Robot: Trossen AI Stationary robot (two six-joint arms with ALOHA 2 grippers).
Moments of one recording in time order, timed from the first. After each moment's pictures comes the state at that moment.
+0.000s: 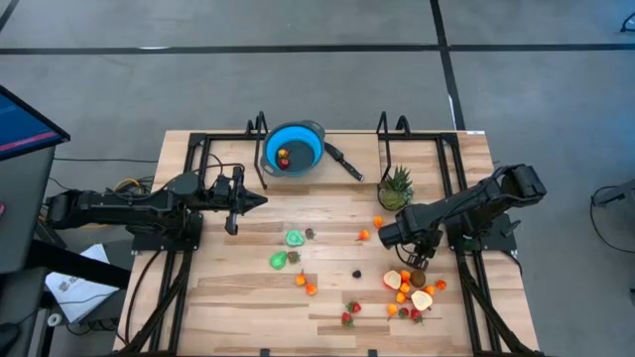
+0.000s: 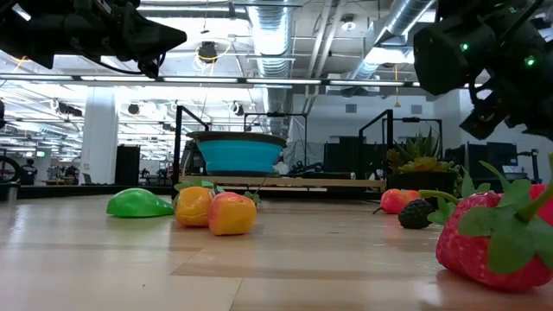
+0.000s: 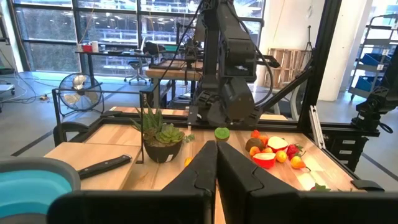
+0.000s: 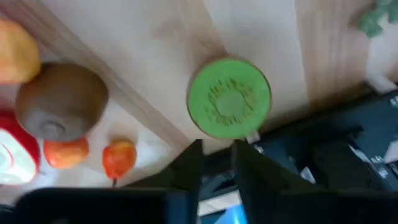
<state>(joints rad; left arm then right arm) 0.16 0.65 0.23 0.47 0.14 -0.04 0.23 1.56 0.86 -1.31 -0.21 0.67</state>
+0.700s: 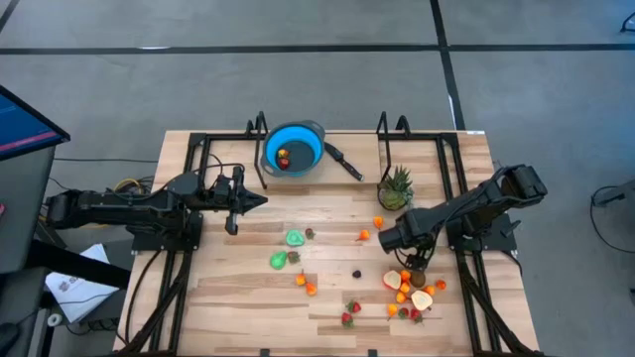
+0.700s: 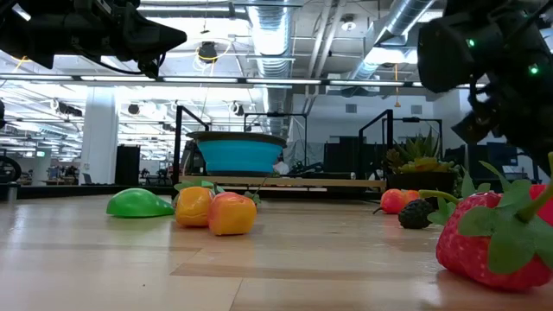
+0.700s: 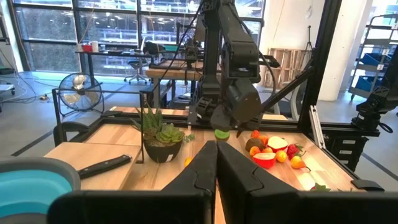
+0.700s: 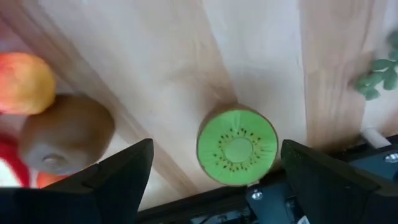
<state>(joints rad) 0.16 0.65 0.23 0.46 0.14 -0.04 0.27 1.56 0.82 -1.17 -0.13 0.63</state>
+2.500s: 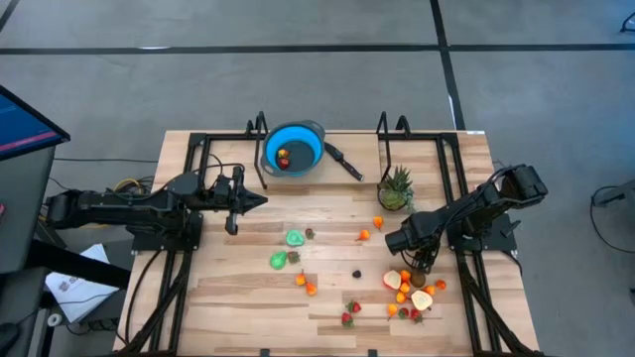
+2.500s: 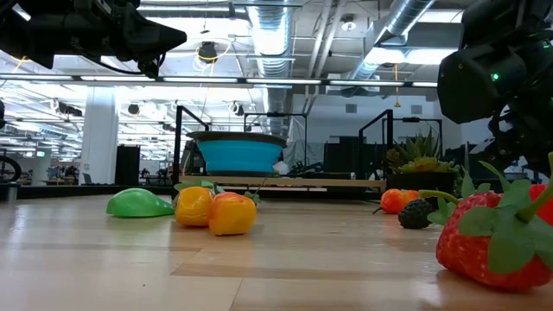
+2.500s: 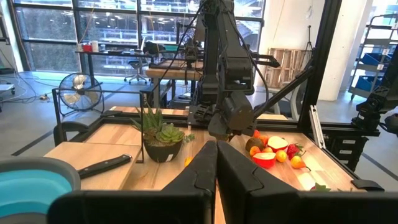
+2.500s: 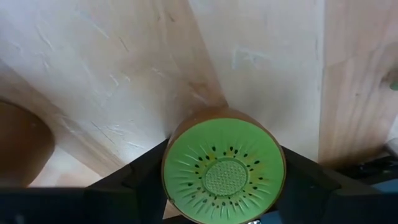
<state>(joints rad) 0.16 0.65 0.23 0.46 0.14 -0.04 0.27 1.56 0.67 -1.04 -0.11 0.62</state>
